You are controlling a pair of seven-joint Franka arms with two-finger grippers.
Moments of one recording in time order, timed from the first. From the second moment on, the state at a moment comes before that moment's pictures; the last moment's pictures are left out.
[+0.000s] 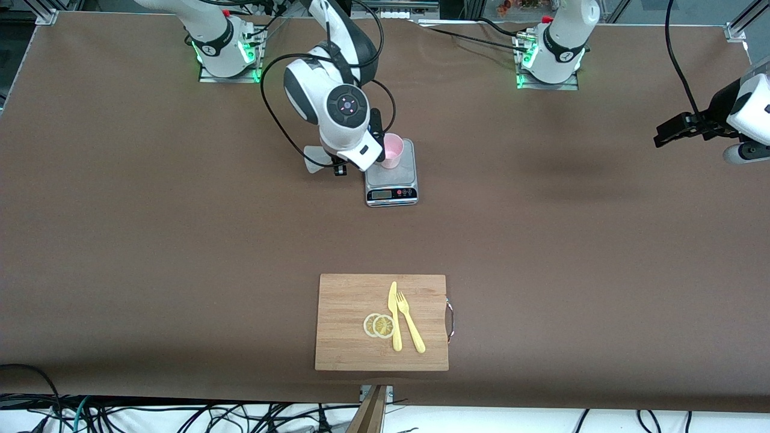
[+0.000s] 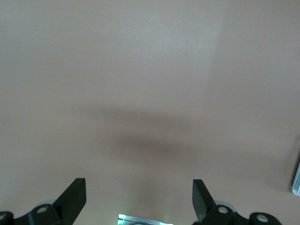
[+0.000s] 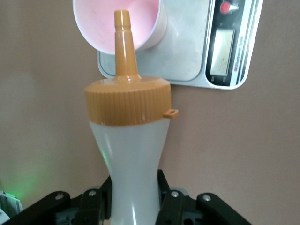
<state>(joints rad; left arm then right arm) 0.12 -0.09 -0.05 -1.80 0.01 1.58 -0.12 0.95 0.46 -0.21 -1.70 0.06 1.85 -0.99</state>
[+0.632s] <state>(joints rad) 0.12 -0.08 -0.05 -1.80 0.01 1.58 -0.12 1.02 0.46 -0.21 -1.70 -0.07 1.84 -0.81</state>
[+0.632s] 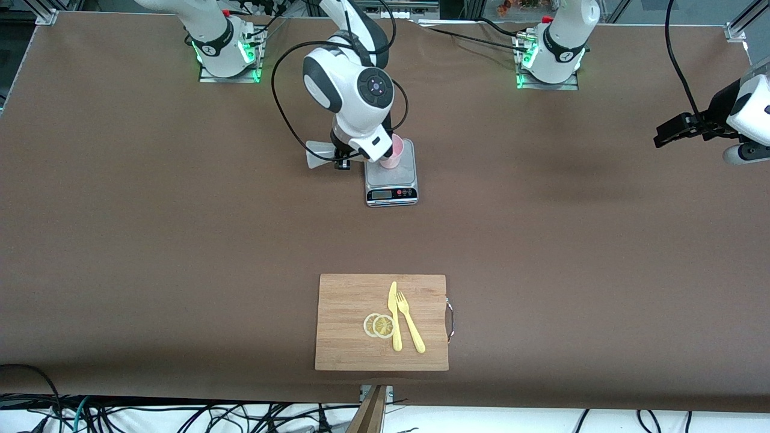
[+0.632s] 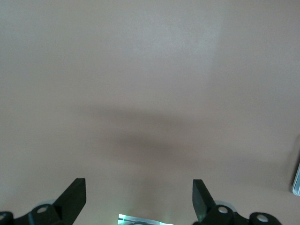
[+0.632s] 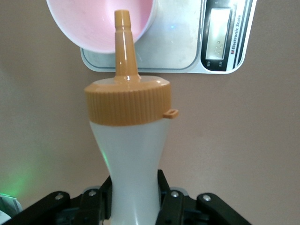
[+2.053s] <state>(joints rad) 0.12 -0.08 -0.05 -1.80 0.01 1.58 -0.12 1.19 0.46 -0.21 -1.66 -0.30 1.66 -0.43</state>
